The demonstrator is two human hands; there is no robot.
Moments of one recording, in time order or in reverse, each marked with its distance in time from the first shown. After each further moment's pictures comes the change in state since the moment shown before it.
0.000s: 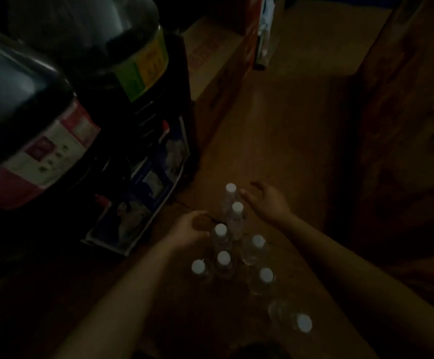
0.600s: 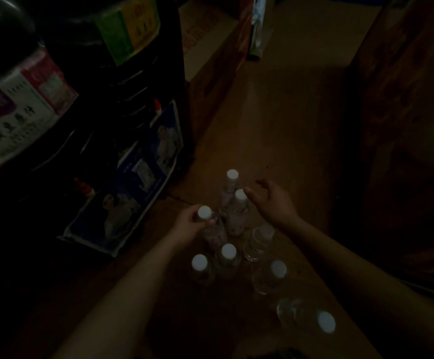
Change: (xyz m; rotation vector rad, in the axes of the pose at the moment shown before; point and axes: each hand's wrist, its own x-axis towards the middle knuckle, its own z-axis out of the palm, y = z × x) left_hand 0.050 -0.059 0.028 -0.303 0.004 0.085; right_hand 0.009 0.044 0.050 0.010 0.144 -0.035
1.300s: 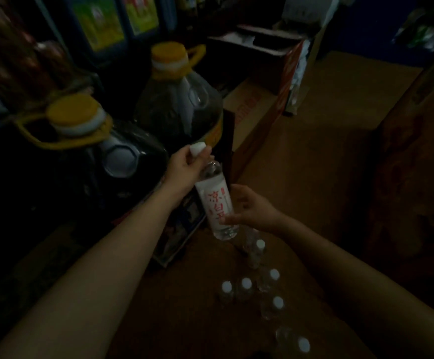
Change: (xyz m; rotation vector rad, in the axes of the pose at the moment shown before) left_hand -0.142 0.335 -0.138 -0.244 0.478 0.349; right_hand -0.042 -0.250 -0.132 0.164 -0.548 -0.187
